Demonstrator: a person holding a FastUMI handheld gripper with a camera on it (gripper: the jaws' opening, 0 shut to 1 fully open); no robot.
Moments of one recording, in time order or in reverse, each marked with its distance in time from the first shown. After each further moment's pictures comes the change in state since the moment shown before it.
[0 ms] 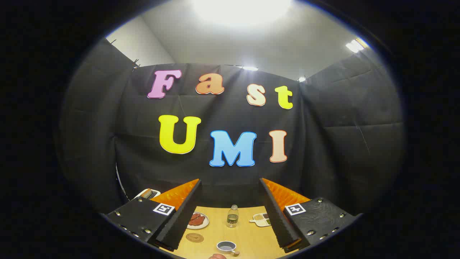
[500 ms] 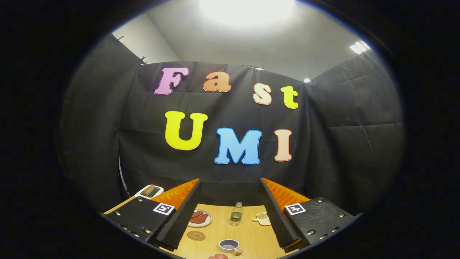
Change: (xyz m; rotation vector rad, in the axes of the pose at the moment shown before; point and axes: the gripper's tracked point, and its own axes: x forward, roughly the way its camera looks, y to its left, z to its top) arm -0.006 0.010 -0.016 -0.028 -0.021 0.015
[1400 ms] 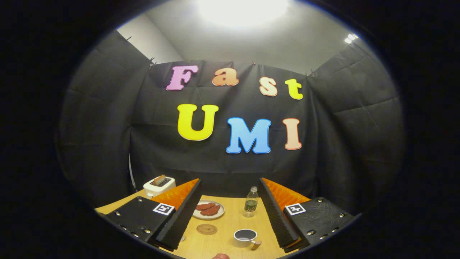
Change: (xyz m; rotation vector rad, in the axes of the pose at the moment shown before) arm -0.034 0.054 -0.138 0.035 0.010 0.101
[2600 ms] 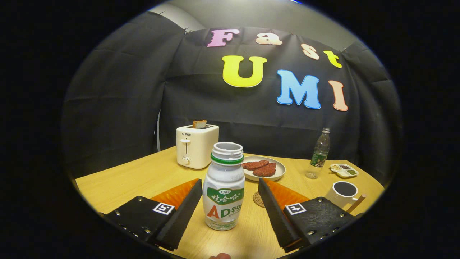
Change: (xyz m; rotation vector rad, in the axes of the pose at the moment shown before) arm 0.073 0.186 -0.228 -0.065 0.163 0.202
